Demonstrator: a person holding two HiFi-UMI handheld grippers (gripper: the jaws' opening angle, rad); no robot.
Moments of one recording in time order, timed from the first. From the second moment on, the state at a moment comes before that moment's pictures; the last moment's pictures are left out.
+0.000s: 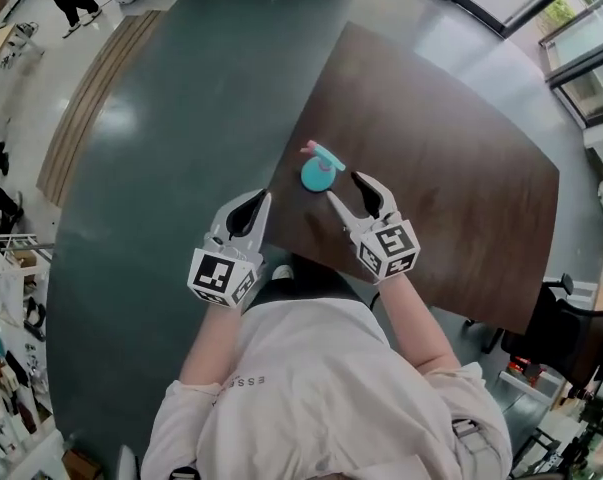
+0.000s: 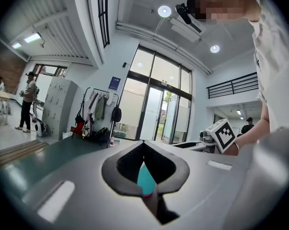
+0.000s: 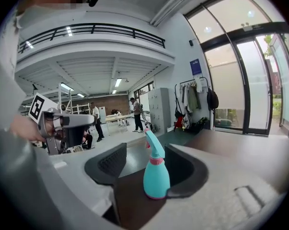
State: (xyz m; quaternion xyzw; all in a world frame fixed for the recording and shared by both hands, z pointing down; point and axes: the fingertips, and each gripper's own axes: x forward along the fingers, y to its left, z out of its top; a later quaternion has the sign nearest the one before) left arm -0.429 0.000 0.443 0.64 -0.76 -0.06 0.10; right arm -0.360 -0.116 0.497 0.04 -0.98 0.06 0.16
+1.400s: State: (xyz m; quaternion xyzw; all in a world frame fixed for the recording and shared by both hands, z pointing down) left arm -0.471 0.003 0.467 0.64 -0.76 -0.05 0.13; right arm -0.395 -0.119 0.518 0.03 -0.99 0.07 0.15
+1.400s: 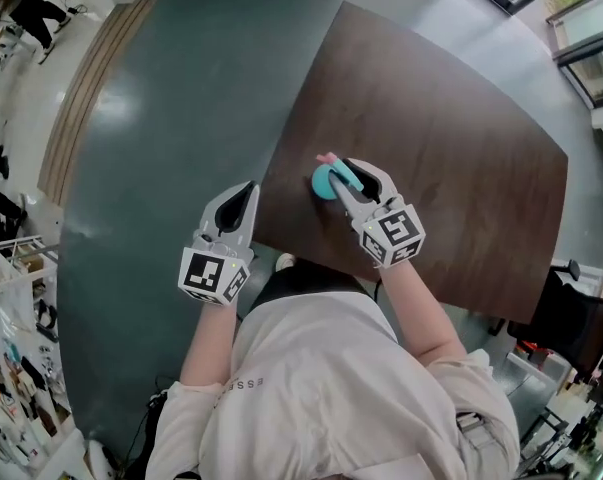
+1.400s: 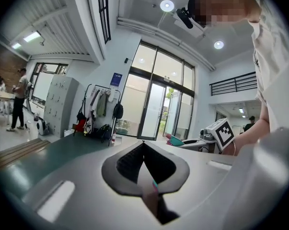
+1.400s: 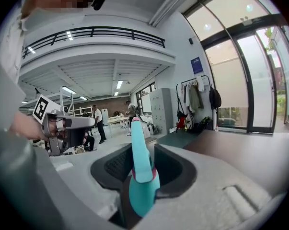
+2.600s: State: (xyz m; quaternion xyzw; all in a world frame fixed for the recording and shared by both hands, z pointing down) left arm -0.102 -0.117 0.432 0.86 -0.50 -0.02 0.08; right arm 0.043 -0.156 0.468 0.38 -0.92 0.08 0.10
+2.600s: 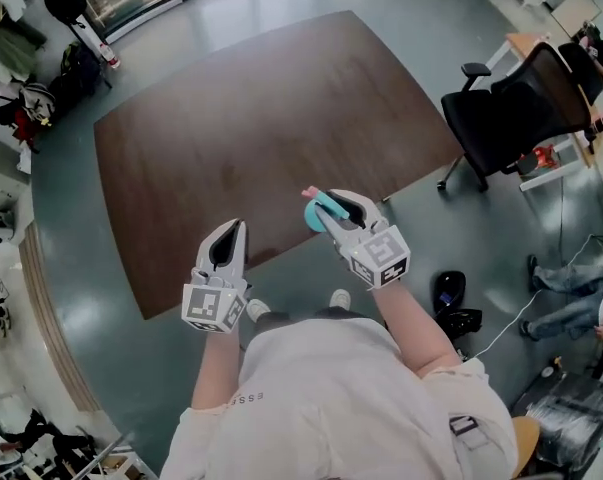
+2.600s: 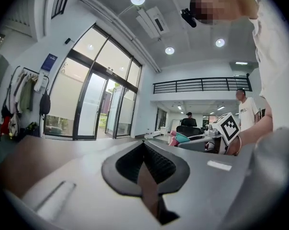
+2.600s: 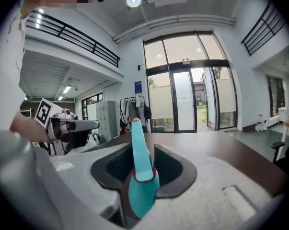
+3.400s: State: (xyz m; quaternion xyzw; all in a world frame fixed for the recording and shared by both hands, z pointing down) left arm 0.200 -0.185 0.457 0.93 -0.36 0.00 0.11; right arm 0.358 -0.174 0.490 0.53 -0.84 0.12 0.09
